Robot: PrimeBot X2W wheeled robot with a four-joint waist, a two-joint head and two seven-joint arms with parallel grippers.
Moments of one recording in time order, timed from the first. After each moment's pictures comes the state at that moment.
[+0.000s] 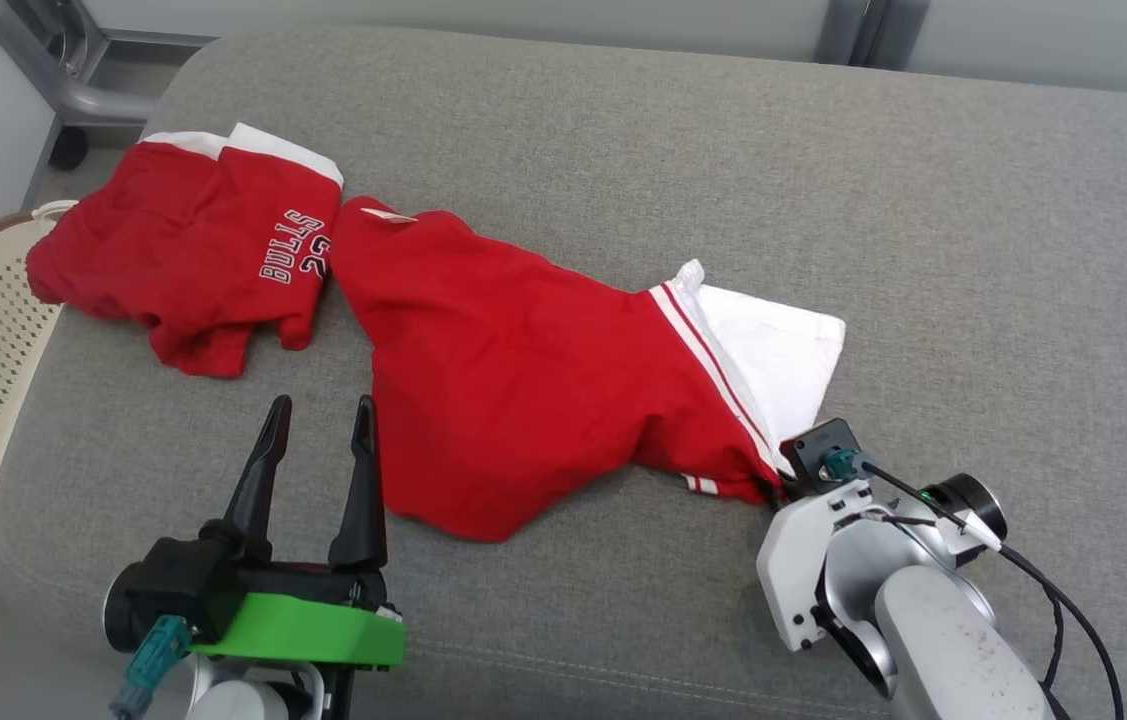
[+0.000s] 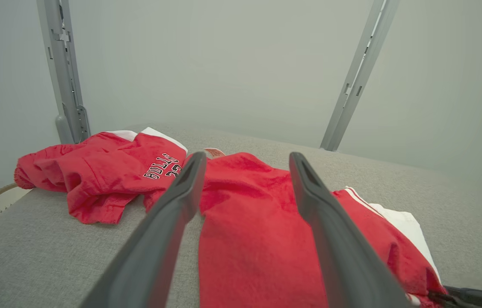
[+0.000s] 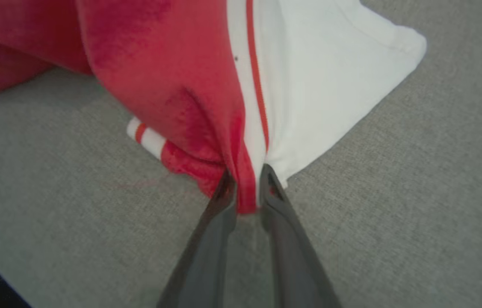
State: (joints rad) left arm -0.07 0.14 -0.29 0.00 -0.40 0.04 -0.26; right arm -0.29 -0.05 0.24 0.42 -0.04 0.13 0.30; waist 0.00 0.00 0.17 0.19
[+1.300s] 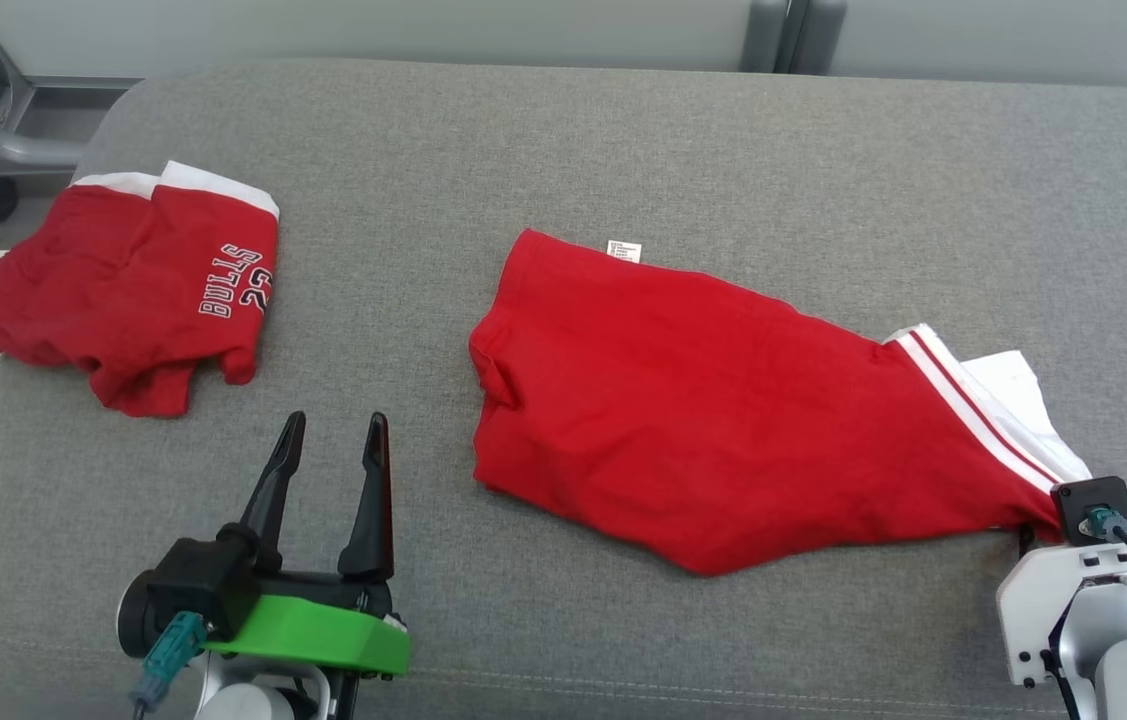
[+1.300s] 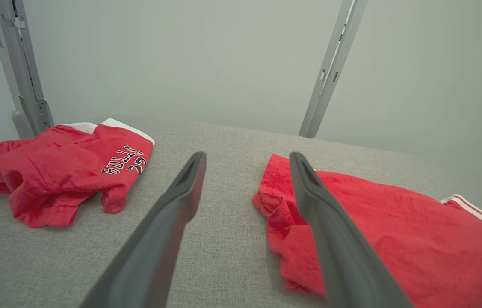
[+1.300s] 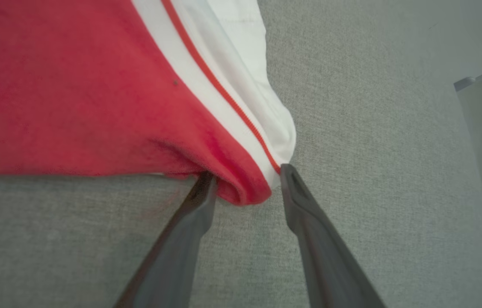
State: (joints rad) left arm -0.07 0.11 -0.25 0.07 -0.36 -0.02 -0.26; right arm -0.11 -0.06 -0.29 0.29 -0.38 0.13 0.24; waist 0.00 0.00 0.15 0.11
